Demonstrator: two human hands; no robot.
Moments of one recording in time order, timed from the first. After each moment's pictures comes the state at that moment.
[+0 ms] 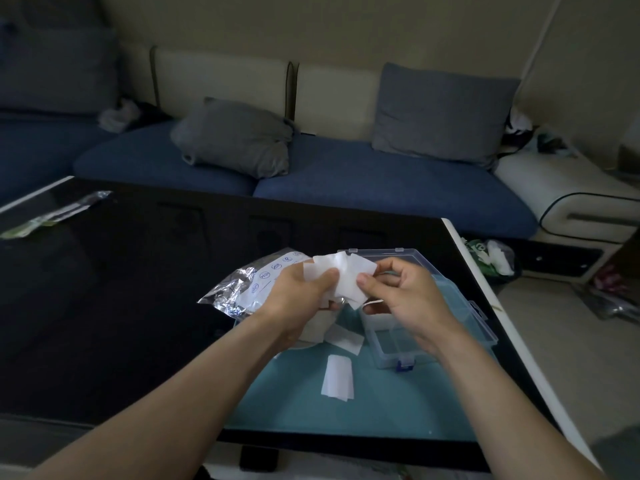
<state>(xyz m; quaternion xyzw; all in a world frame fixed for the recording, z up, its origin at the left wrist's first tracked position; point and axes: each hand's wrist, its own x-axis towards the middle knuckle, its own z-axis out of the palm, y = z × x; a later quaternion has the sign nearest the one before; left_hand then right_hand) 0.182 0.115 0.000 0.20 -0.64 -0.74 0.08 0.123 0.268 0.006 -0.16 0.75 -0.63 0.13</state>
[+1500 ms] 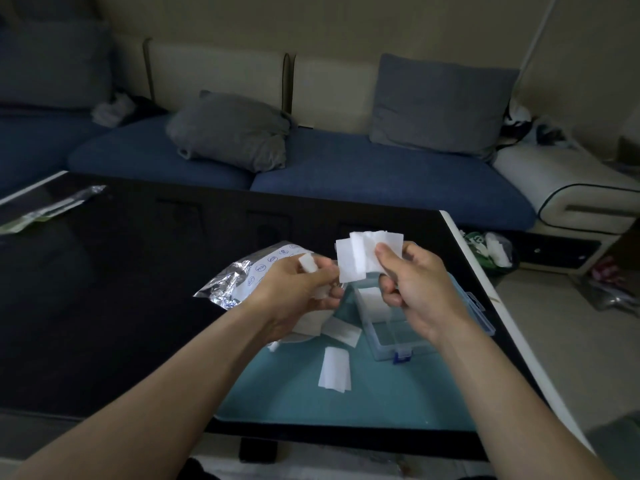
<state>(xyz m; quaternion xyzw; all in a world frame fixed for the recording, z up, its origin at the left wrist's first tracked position) 0.189 0.110 0.006 0.15 -0.59 -0.79 0.03 0.121 0.271 0.015 -0.09 0.69 -0.71 0.14</state>
